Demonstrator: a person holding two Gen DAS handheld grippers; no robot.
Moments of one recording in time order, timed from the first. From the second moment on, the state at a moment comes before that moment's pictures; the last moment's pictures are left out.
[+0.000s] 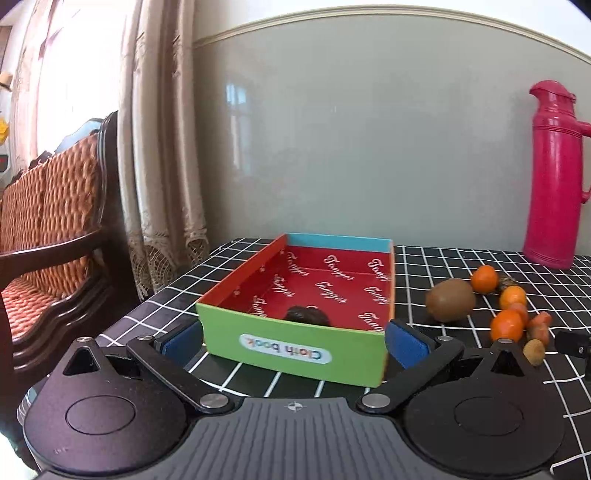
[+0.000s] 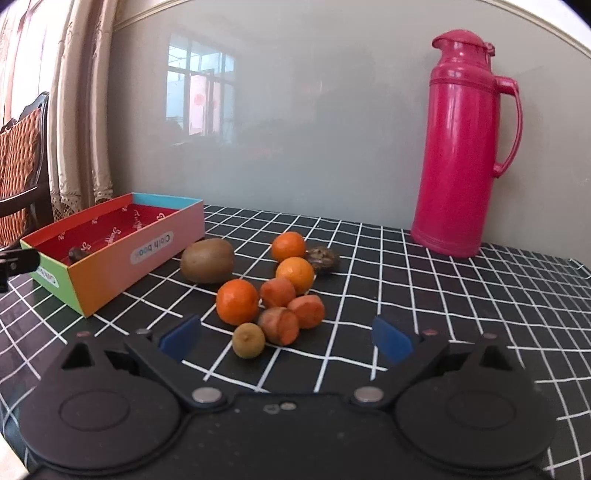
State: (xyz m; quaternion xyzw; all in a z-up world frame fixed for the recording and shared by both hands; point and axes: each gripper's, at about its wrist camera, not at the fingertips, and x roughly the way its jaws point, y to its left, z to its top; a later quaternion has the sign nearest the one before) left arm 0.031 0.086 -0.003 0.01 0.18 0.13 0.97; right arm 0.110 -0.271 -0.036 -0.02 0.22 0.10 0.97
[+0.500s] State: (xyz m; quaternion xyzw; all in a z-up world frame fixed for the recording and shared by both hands) left arm 0.033 0.089 -0.005 0.02 0.18 0.13 0.97; right arm 0.137 -0.274 -0.045 -0.01 0.25 0.06 0.97
